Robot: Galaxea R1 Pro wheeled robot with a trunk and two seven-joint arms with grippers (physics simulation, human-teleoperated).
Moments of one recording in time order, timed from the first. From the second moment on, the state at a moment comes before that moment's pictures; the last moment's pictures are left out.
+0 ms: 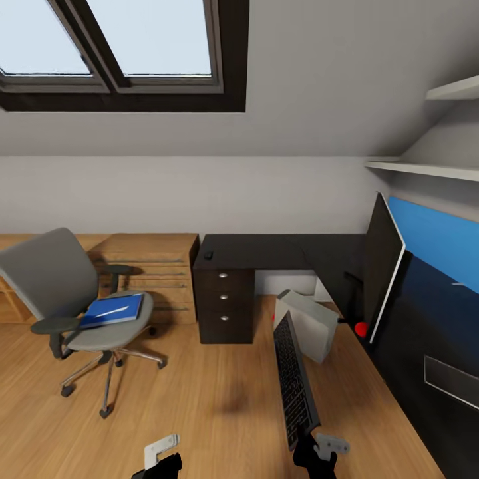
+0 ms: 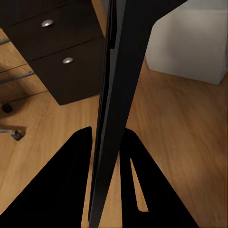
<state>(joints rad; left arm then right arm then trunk) -0.31 -0.10 -0.06 -0.44 0.32 -0.04 0.33 -0.45 0.08 -0.01 0.02 -0.35 -0.78 0.26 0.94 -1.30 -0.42</state>
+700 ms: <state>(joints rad) -0.31 -0.10 -0.06 -0.44 0.32 -0.04 0.33 -0.45 0.07 -0.01 0.02 -0.34 -0.78 0.26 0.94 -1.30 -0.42</state>
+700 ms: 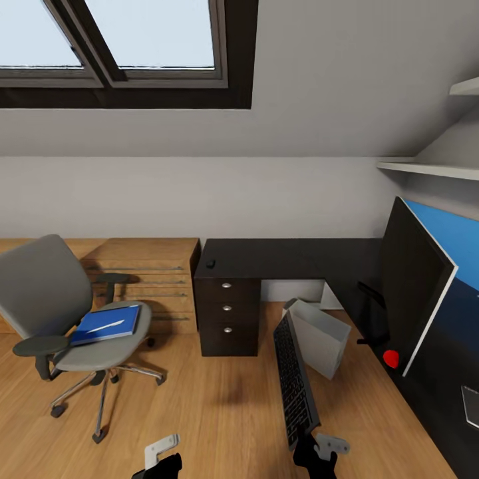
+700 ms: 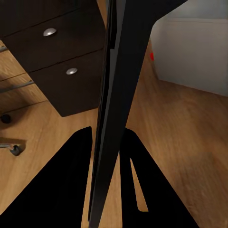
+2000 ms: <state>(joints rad) -0.31 -0.11 -0.08 -0.62 0.28 -0.13 0.34 -0.45 0.08 -0.01 -0.32 -0.37 -0.54 0.26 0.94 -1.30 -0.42</state>
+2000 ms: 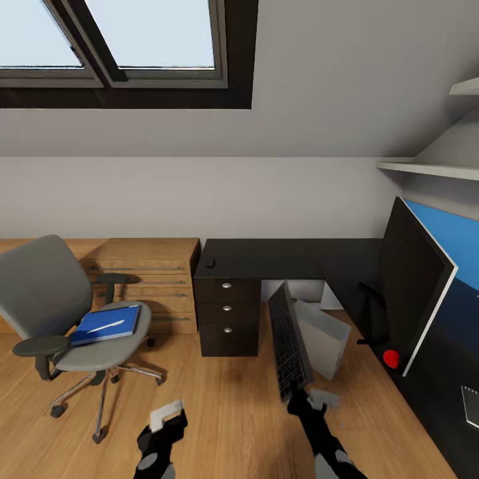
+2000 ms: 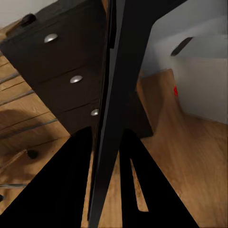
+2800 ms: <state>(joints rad) -0.31 -0.11 -0.06 -1.12 0.28 0.33 0.34 -0.51 0.07 -0.01 -0.77 -1.04 0.24 0.24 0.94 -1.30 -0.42</state>
